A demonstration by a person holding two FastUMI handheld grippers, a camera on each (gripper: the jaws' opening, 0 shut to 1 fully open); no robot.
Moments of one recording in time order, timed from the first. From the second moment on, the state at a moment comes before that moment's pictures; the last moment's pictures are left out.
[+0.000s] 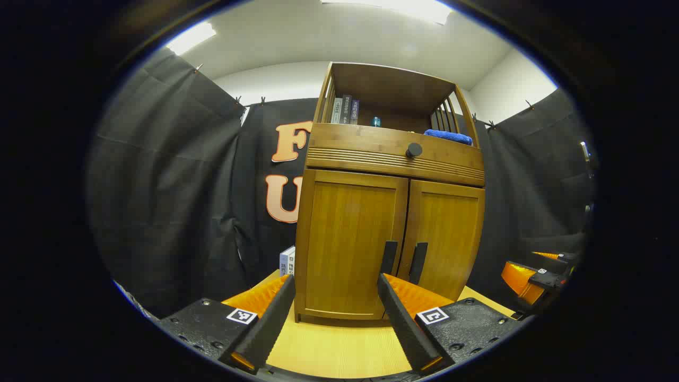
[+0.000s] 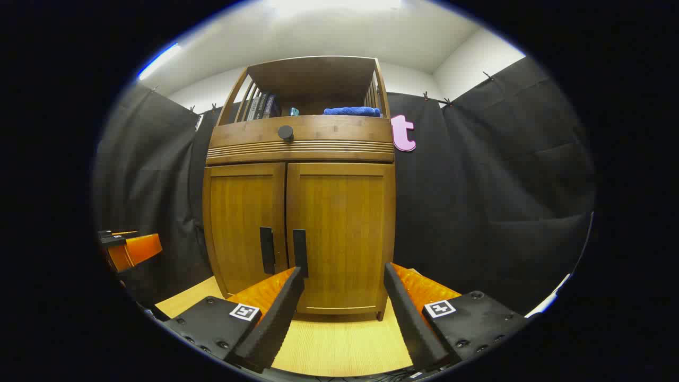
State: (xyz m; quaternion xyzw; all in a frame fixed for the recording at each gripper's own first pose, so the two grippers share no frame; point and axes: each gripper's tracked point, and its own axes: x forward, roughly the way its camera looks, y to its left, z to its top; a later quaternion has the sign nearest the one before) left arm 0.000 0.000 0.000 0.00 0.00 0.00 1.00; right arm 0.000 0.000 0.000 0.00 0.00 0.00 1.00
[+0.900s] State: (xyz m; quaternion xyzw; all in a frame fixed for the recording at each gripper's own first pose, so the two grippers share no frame) left arm -0.003 0.005 -0.002 0.00 0.00 0.00 1.00; right arm -0.004 0.008 -0.003 0.00 0.00 -0.01 1.00
